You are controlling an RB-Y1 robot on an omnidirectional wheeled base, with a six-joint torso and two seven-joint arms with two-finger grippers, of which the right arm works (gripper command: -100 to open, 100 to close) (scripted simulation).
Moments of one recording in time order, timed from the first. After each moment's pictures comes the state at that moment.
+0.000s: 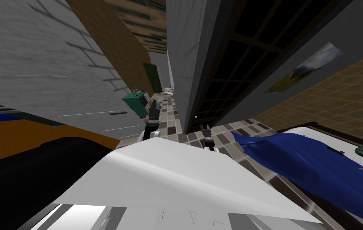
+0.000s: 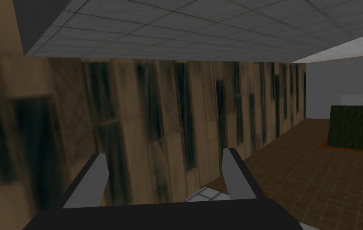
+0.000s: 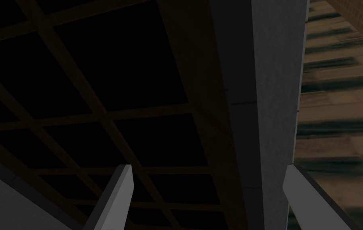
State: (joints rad) arm 0.18 -0.10 -0.09 -1.24 0.40 -0.84 0.82
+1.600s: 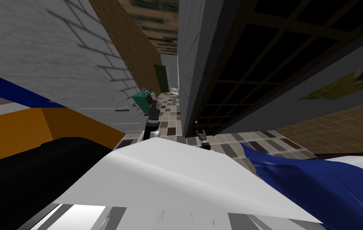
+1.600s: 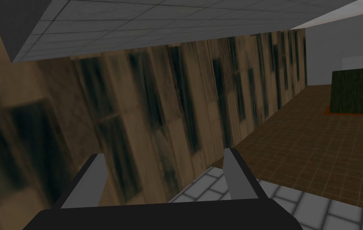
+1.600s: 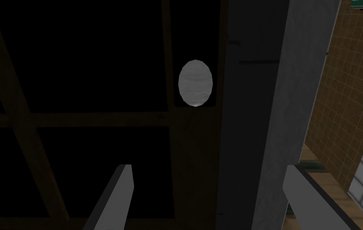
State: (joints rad) arm 0.07 -0.10 -0.12 -0.84 0.51 -0.91 1.10
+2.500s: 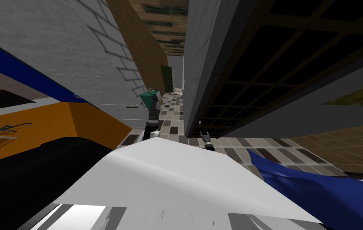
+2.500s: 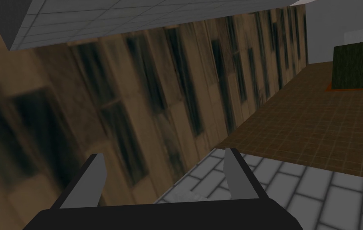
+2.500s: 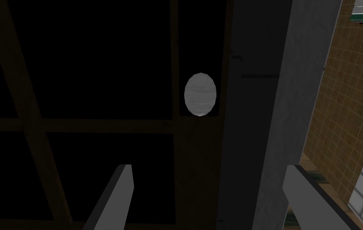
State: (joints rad) arm 0.03 -0.17 -0.16 -0.71 0.43 -0.94 1.13
